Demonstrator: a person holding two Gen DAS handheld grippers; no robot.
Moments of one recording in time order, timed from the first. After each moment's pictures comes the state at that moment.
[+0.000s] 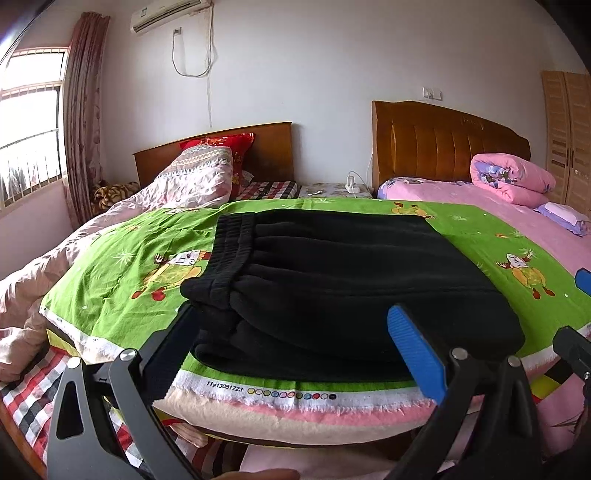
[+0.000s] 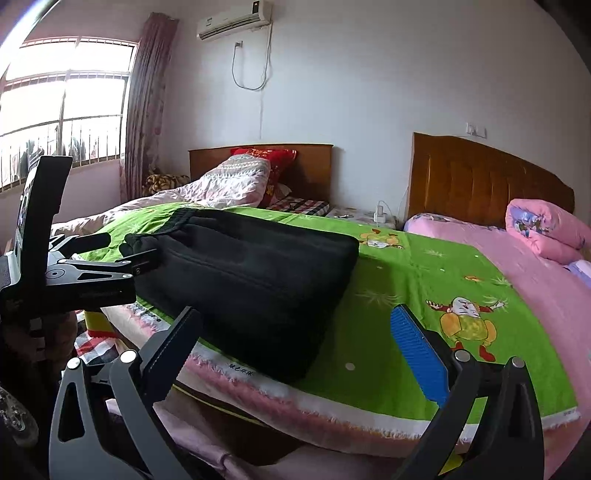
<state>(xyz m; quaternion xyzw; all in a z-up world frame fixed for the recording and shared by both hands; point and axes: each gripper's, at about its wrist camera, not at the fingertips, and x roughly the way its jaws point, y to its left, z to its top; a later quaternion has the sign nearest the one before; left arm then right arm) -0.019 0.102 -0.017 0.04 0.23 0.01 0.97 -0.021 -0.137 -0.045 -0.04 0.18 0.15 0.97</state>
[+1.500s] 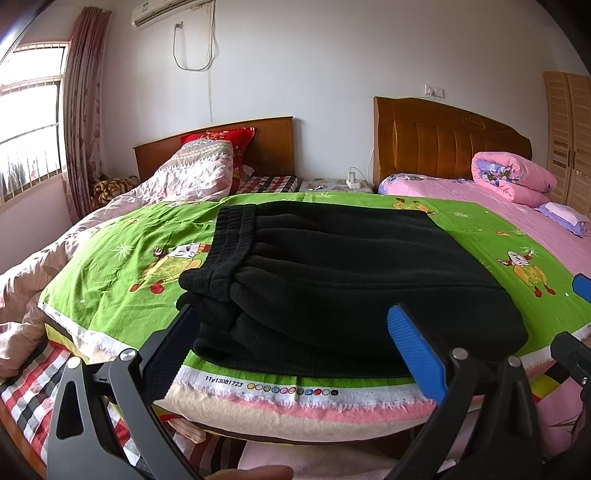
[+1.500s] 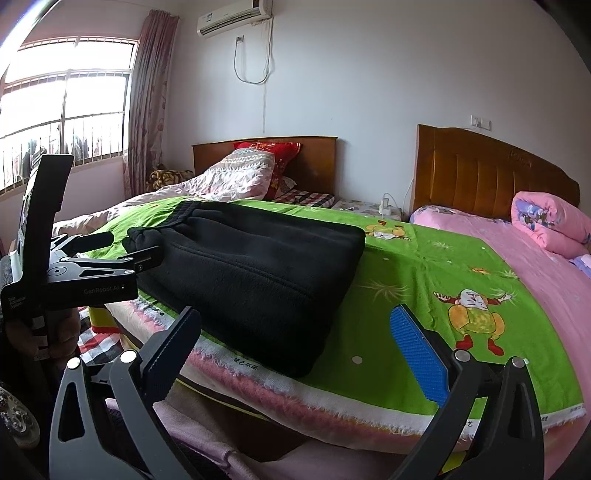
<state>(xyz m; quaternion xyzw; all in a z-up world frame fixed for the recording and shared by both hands) -0.021 0.103 -0.025 0.03 0.24 0.01 0.97 -0.017 -0.137 -0.048 -0.04 0.19 0.16 0.97</state>
